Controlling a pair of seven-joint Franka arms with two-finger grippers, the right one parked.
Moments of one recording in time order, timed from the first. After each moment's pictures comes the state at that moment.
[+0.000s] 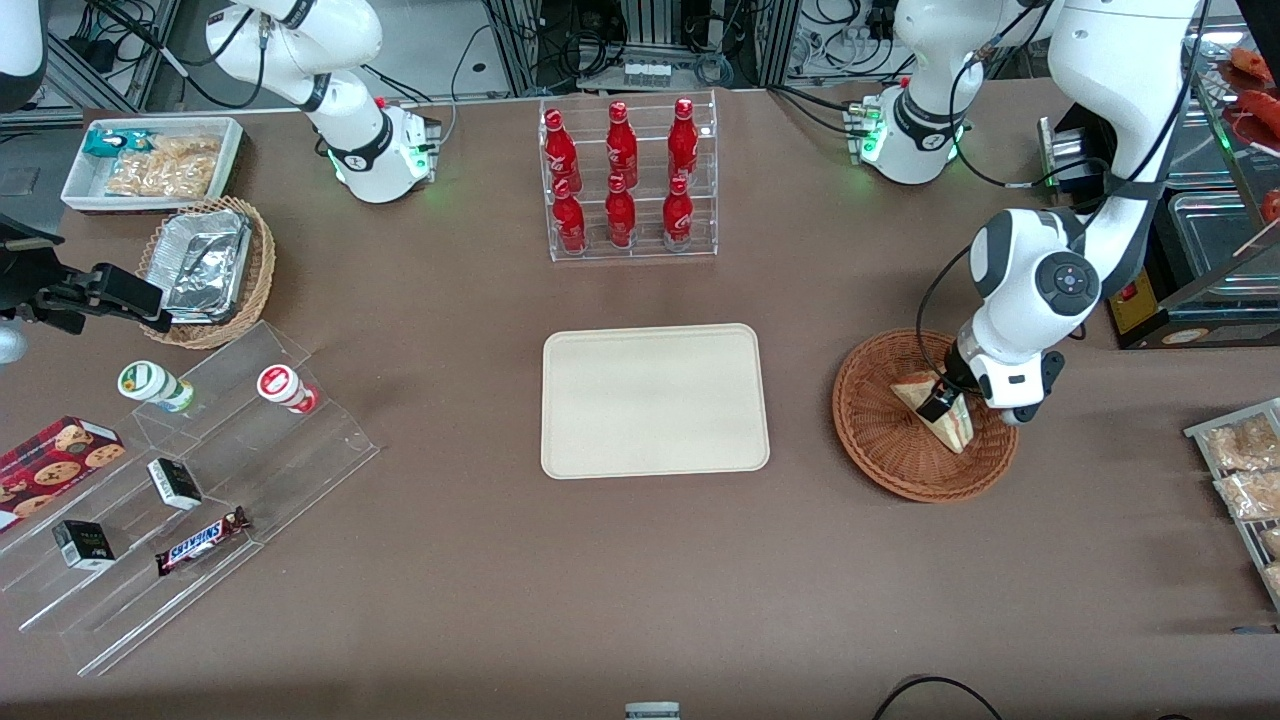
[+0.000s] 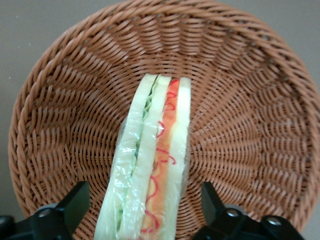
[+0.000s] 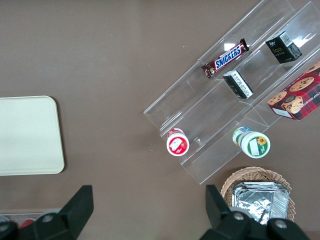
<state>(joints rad) 0.07 0.23 -0.19 -2.32 0.03 2.56 -1.03</state>
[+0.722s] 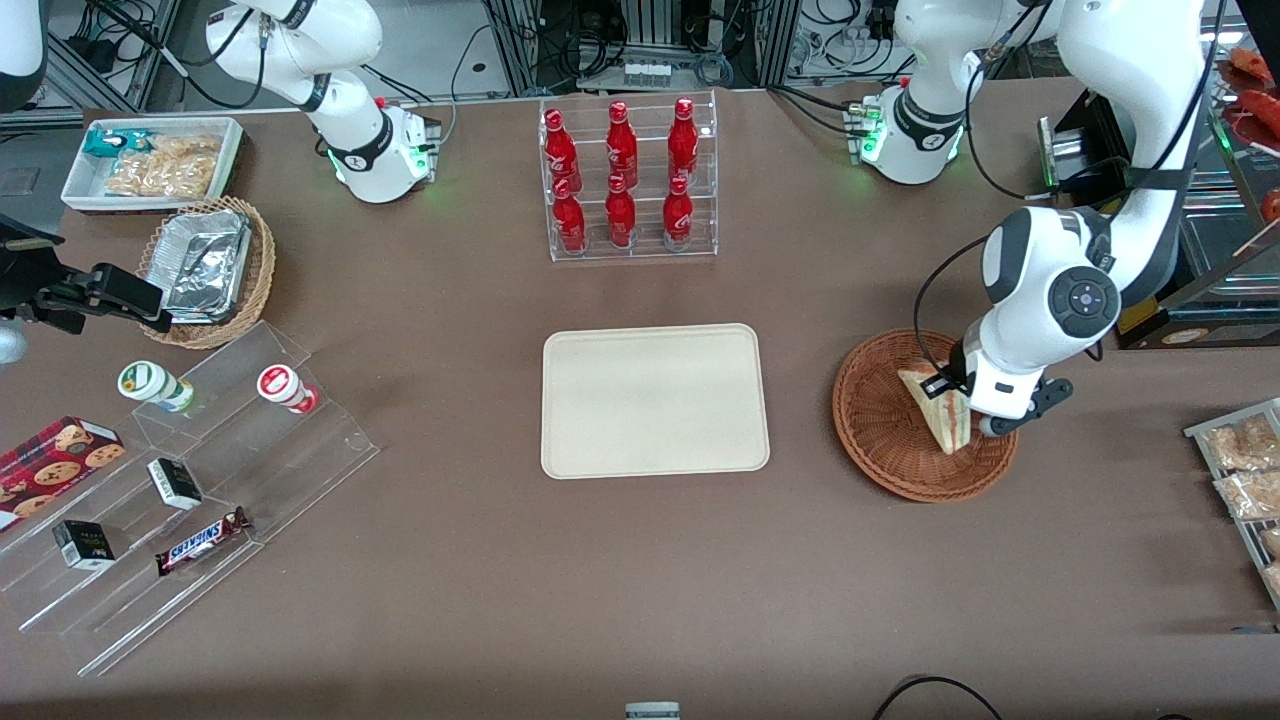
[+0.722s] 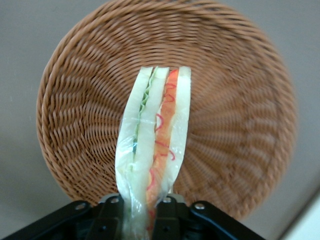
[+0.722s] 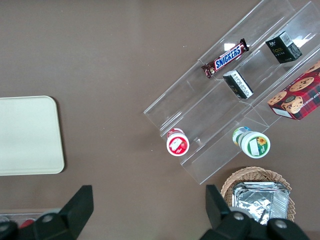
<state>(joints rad) 0.04 0.21 -0.20 -2.11 0.03 2.19 -0.58</state>
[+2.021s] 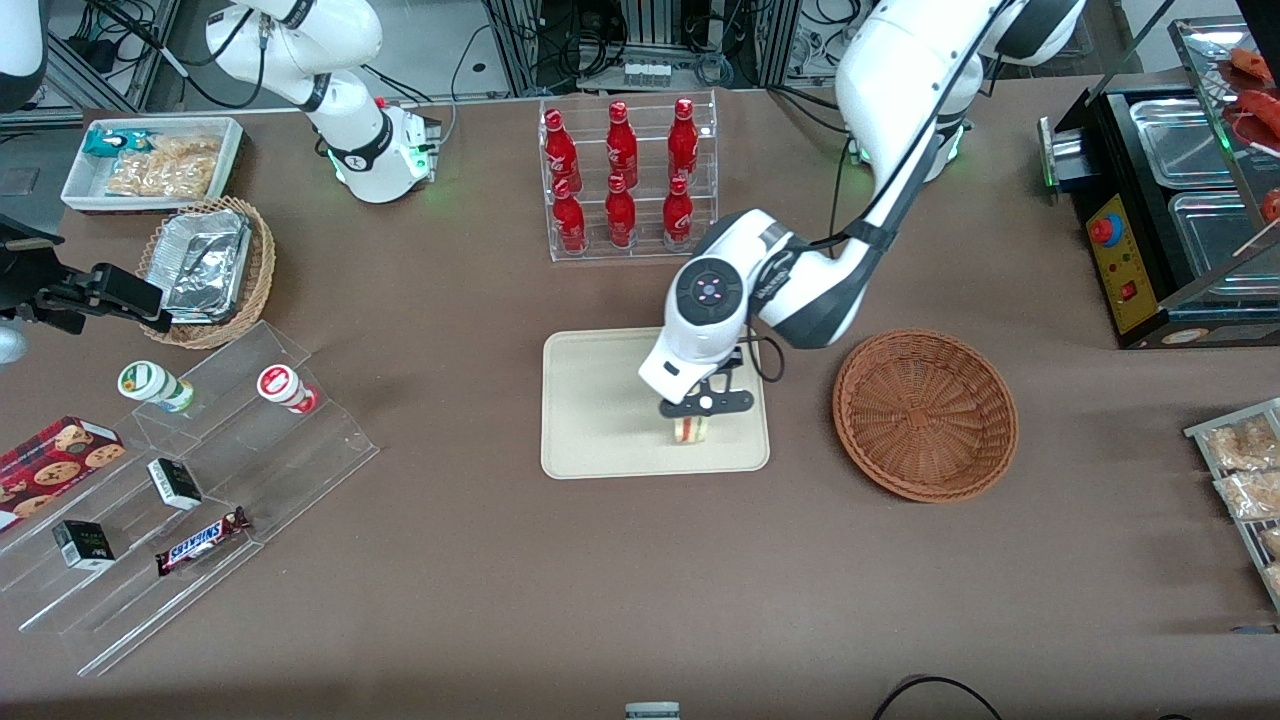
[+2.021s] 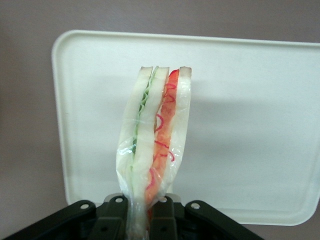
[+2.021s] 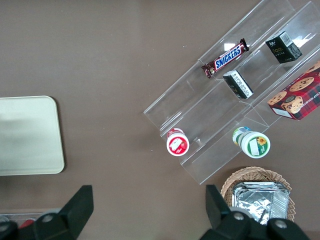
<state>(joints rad) -0.56 0.62 -0.21 -1.53 0.03 2.06 -0.83</state>
